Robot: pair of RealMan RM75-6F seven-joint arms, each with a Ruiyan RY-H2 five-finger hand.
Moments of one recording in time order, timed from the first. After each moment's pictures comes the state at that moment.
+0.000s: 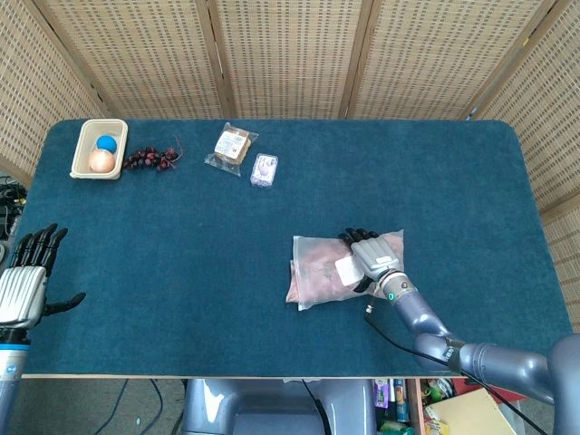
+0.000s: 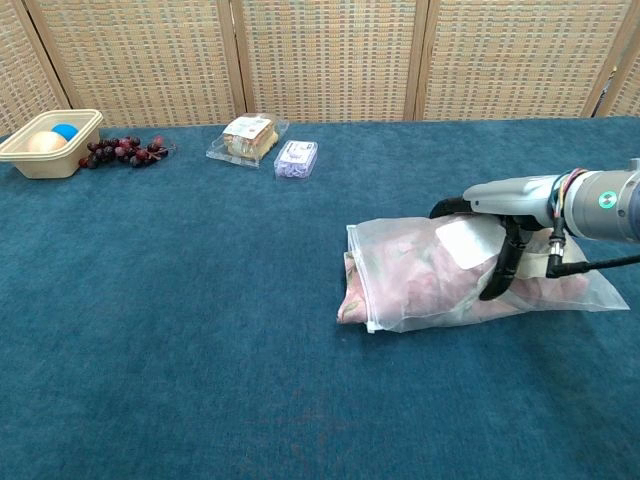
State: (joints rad) left arm -0.19 -1.20 -0.09 -1.56 1.40 1.41 0.03; right arm 0.90 -1.47 0.13 -1.46 -0.67 0.73 -0.54
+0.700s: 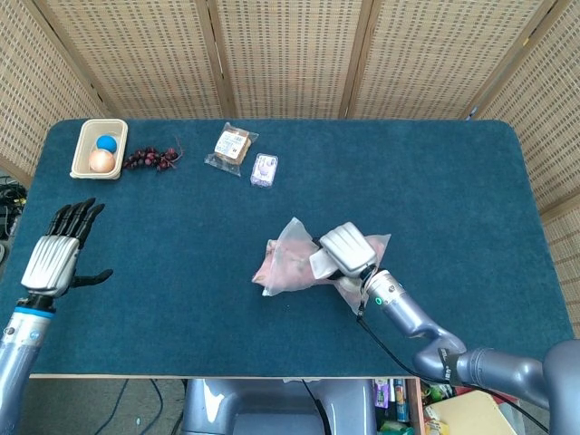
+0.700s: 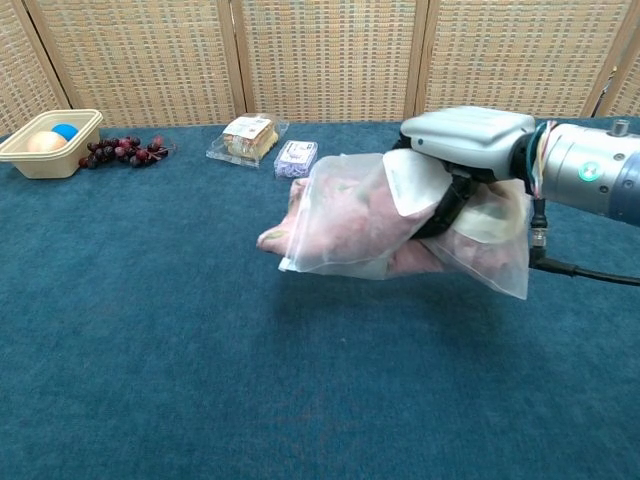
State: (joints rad) left arm -0.35 -1.18 -0.17 -1.56 1.42 1.24 -0.01; right arm 0.86 -1.52 0.15 -1.40 -1.31 0.94 -0.23
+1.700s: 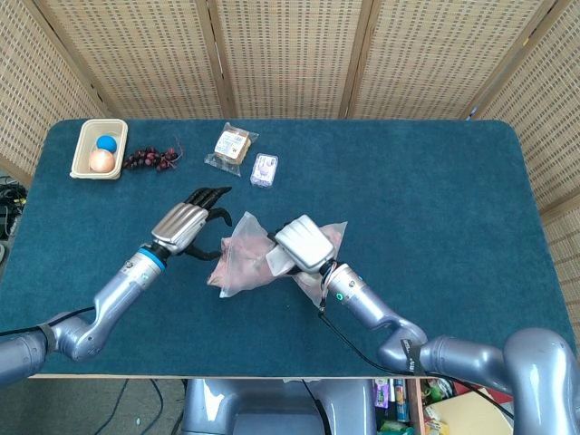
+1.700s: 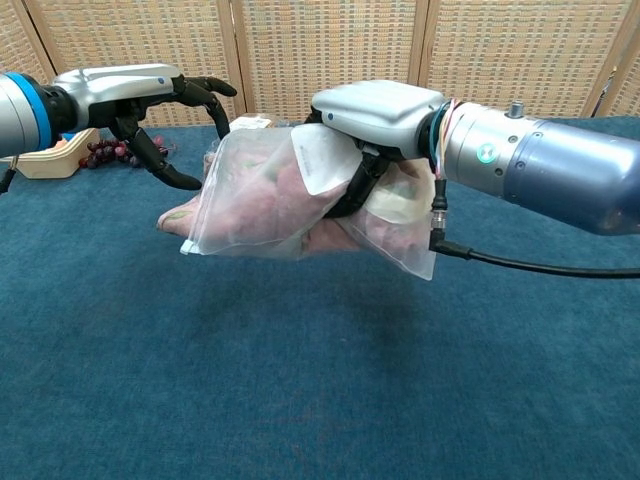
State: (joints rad) left arm -0.79 -1.36 -0.26 -1.49 1.28 0.77 -0.07; right arm 0.96 -1.65 0.24 -1.36 -1.31 0.93 -0.27
